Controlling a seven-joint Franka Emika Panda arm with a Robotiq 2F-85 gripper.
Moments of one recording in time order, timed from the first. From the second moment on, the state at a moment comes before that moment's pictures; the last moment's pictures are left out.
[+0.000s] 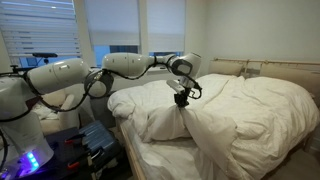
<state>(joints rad) -0.40 1.28 0.07 -0.36 0.10 1.44 -0.20</state>
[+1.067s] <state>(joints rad) -0.42 1.22 0.08 -0.36 0.12 1.42 -0.41</state>
